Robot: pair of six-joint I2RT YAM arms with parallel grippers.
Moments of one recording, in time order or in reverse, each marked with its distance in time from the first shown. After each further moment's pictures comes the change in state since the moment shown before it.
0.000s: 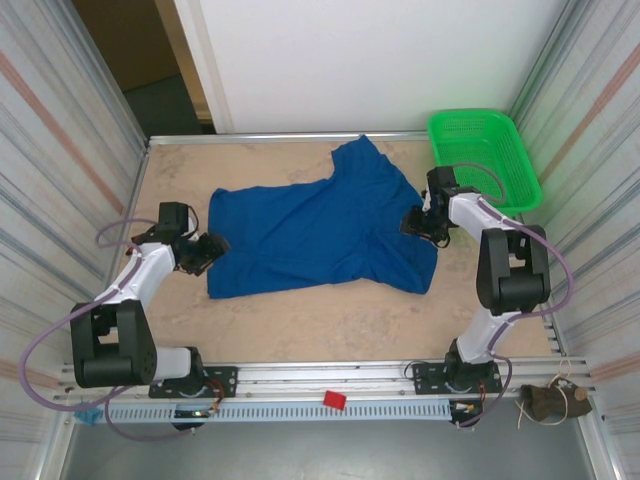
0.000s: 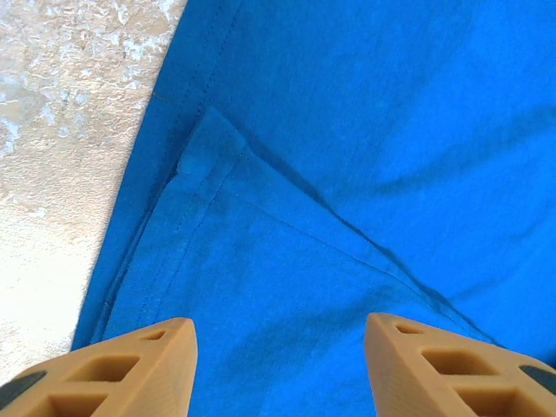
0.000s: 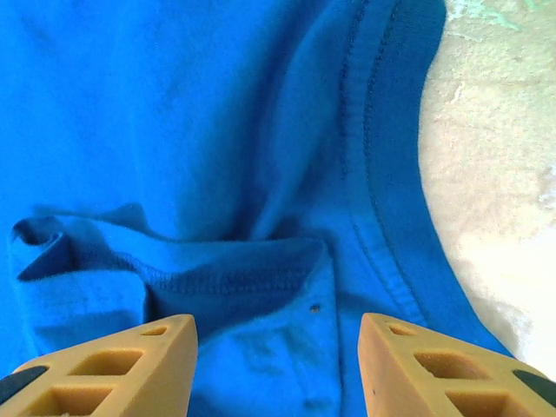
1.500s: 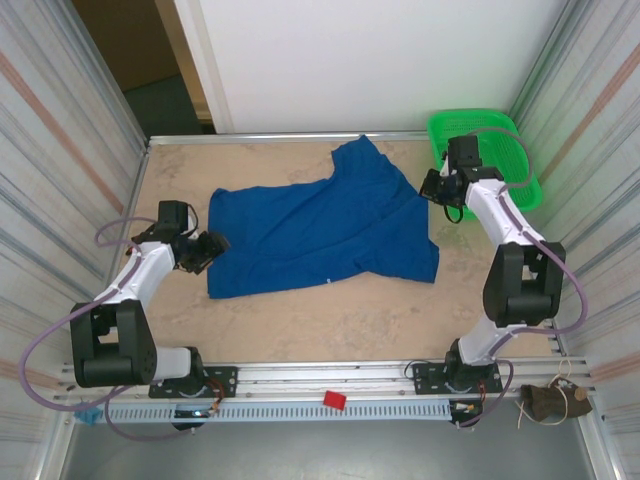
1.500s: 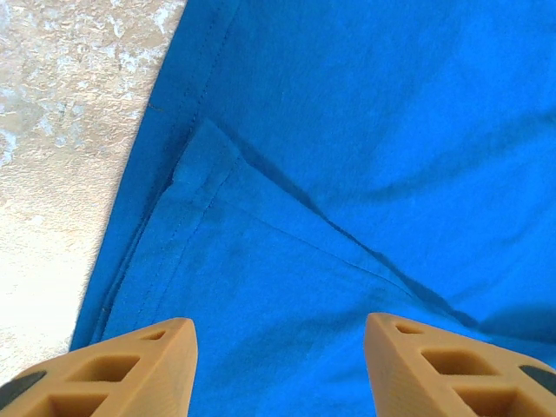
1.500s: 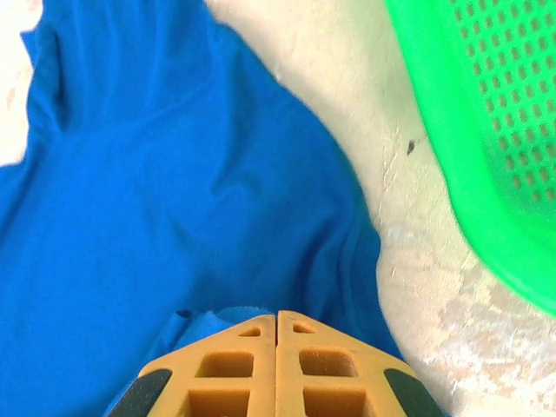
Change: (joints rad) left arm 0.000 0.002 0.011 0.001 0.000 -0.004; right arm -0.055 -0.086 0.201 0.005 0.073 0.024
